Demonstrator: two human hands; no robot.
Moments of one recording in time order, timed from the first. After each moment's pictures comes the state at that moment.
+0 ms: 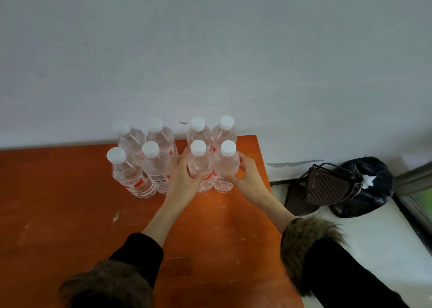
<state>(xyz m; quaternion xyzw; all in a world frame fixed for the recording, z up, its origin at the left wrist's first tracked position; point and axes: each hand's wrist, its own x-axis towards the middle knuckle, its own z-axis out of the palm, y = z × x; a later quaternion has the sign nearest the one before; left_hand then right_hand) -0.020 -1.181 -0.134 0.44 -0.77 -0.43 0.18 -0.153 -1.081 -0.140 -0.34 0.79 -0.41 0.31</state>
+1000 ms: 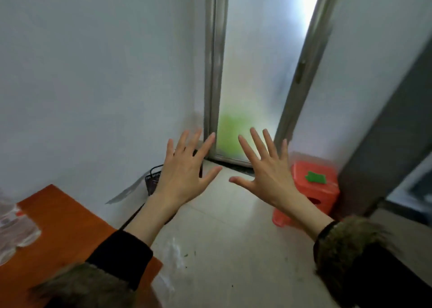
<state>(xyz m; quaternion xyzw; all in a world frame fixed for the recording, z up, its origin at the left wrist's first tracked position) -0.017 -0.724 0.031 -0.19 -0.96 -0.10 0.18 -0.007 -0.518 0.023 -0.11 0.97 0.02 -0.22</state>
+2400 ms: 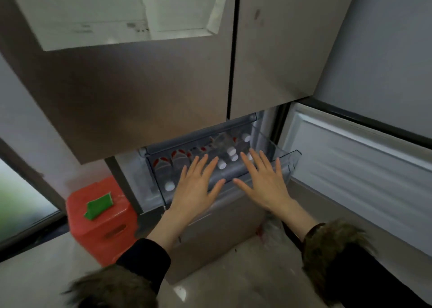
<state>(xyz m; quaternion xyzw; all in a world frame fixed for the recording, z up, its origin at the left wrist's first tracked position) 0.023 0.117 -0.060 -0.63 -0.75 -0.18 -0.06 0.188 0.214 -0.058 0.44 0.90 -0.03 -0.06</state>
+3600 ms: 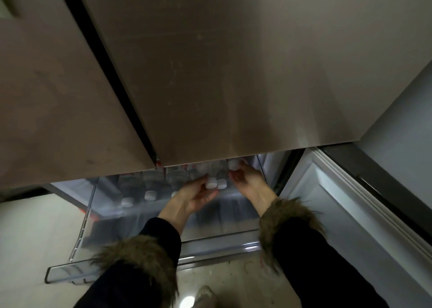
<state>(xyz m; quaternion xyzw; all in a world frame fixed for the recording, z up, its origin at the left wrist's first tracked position) 0.038 0.360 -0.129 0.15 -0.54 -0.66 -0.50 0.108 0.481 -0.149 0.42 0.21 -0.86 -0.21</state>
